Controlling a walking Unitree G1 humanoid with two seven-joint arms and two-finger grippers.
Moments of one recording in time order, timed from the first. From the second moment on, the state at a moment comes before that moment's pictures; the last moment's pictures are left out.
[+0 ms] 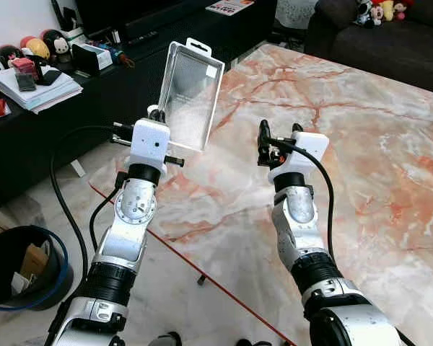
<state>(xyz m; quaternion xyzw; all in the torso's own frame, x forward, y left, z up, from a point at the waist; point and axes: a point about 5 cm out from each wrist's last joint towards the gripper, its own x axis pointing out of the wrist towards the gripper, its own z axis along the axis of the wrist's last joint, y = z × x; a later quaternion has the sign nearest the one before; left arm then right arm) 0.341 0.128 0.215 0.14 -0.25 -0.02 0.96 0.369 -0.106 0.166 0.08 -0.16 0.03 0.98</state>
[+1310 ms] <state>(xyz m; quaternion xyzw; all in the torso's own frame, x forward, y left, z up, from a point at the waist) 0.339 0.127 0.214 0.14 -0.25 -0.02 0.96 0.368 -0.105 0.161 0.08 -0.15 0.04 0.98</state>
